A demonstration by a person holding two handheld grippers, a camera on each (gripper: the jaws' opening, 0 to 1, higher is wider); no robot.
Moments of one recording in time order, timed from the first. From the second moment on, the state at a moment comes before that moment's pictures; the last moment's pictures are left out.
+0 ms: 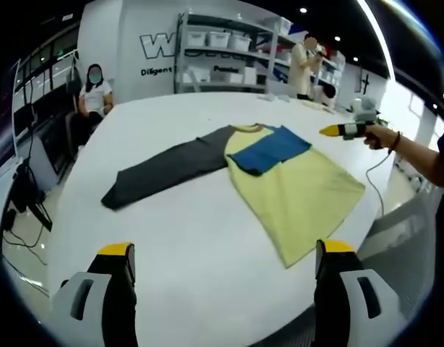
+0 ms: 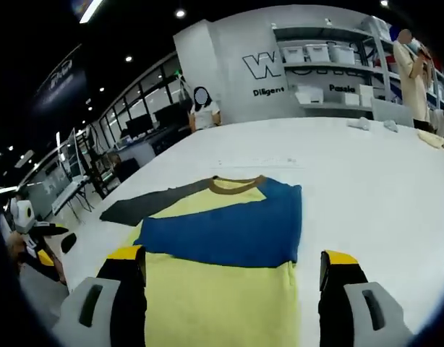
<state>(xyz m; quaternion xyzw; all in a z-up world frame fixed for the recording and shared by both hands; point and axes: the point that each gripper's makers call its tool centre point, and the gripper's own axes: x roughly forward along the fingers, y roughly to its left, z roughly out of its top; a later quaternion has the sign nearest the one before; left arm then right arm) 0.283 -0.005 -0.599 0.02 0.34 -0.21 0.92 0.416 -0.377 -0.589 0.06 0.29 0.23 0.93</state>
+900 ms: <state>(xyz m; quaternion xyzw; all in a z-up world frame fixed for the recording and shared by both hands) 0.359 0.061 -0.587 0.00 0.31 -0.13 0.94 0.338 -0.360 -0.570 0.05 0.29 0.29 0.91</state>
